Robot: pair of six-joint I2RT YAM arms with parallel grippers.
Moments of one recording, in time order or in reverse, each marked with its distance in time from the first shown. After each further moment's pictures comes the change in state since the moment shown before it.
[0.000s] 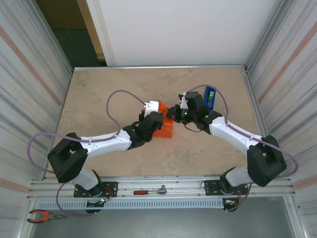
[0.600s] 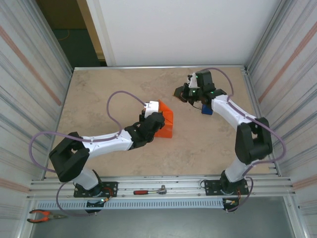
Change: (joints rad) left arm -0.011 0.017 0.008 0.005 -0.050 -0.024; right arm -0.227 0.294 0.349 -0.115 -0.202 -0.058
